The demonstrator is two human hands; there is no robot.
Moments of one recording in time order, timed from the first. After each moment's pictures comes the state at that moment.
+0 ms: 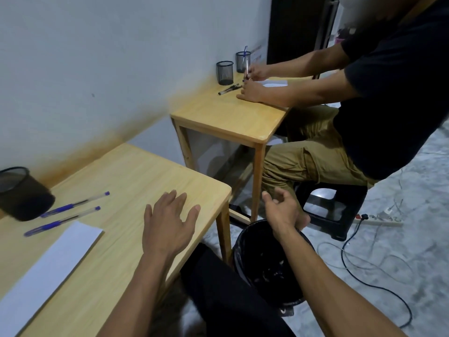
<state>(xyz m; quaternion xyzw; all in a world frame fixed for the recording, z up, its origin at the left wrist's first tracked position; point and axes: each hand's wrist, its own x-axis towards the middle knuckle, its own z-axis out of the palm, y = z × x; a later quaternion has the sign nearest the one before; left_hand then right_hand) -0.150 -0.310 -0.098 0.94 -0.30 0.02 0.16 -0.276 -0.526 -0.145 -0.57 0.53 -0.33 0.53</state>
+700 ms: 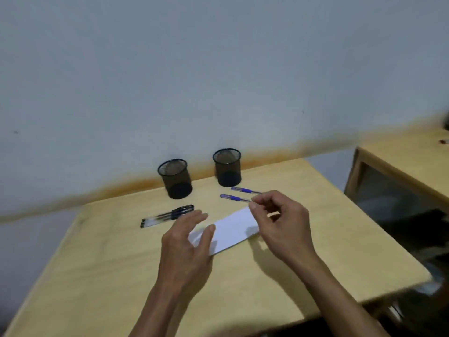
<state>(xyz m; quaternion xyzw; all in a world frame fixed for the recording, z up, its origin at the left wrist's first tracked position) -0.184 -0.081 -0.037 0.88 0.02 0.24 0.41 -0.156 -0.276 -0.011 -0.78 -0.06 -0.20 0.58</state>
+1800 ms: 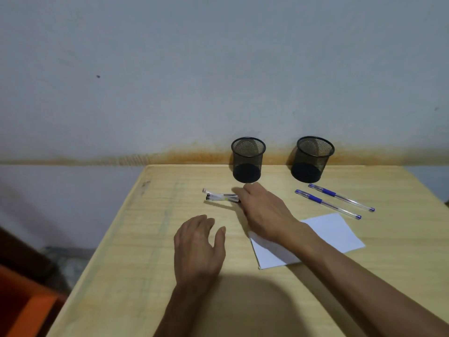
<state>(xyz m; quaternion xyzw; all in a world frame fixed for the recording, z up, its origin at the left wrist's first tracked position) -0.174 0.046 -0.103 0.92 0.18 0.23 0.25 -0.061 -0.090 -0.042 -0.90 -0.40 -0.08 0.12</state>
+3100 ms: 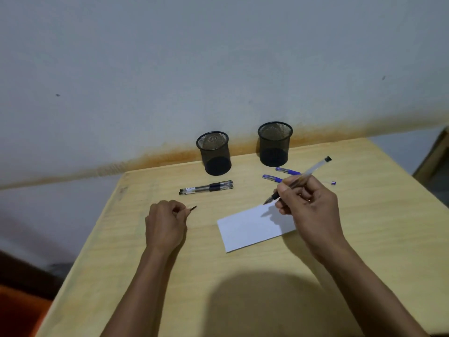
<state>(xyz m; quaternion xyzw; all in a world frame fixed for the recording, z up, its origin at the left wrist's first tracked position) -0.134 0.064 -0.081 0.93 0.21 0.19 0.24 -0.119 -0.224 -0.026 -0.68 -0.03 -0.05 0.73</state>
